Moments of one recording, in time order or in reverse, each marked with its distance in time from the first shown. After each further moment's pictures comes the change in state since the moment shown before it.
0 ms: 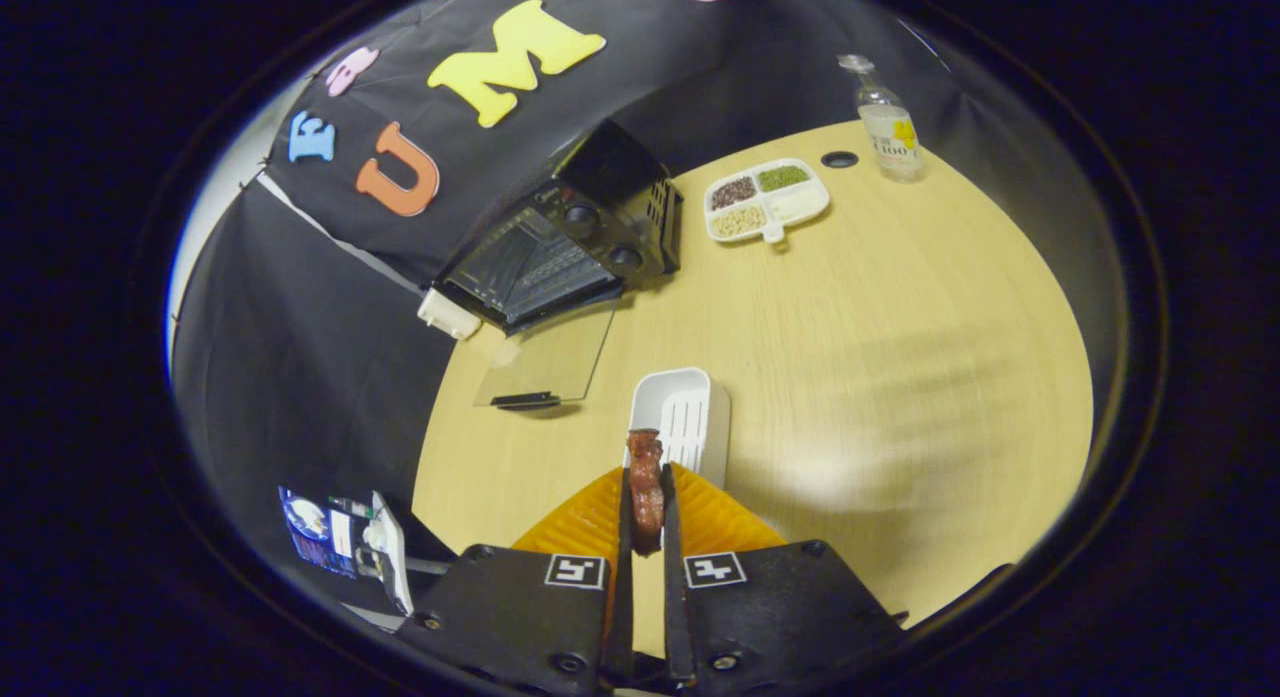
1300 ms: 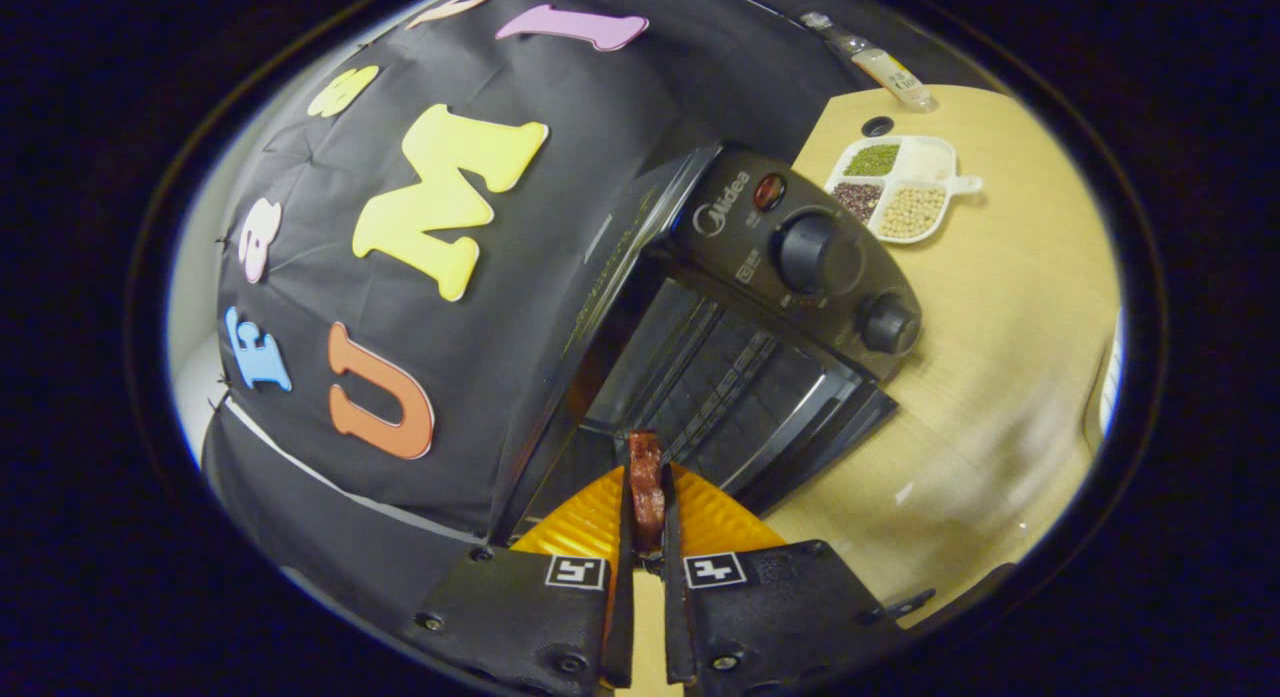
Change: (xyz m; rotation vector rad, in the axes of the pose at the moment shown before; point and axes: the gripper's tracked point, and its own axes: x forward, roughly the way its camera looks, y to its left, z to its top) arm 0.247 0.185 0.162 0.518 -0.587 0.115
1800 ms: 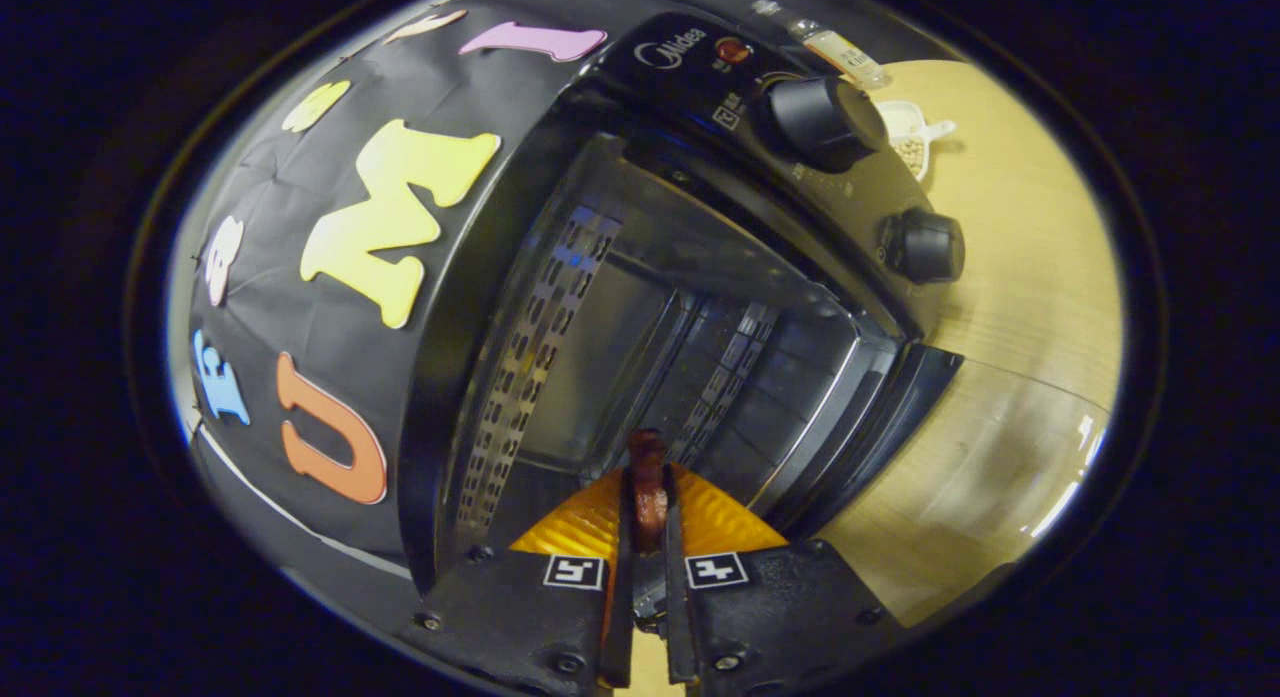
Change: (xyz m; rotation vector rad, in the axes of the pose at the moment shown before) arm 0.068 -0.021 -0.005 0.049 -0.146 -0.092
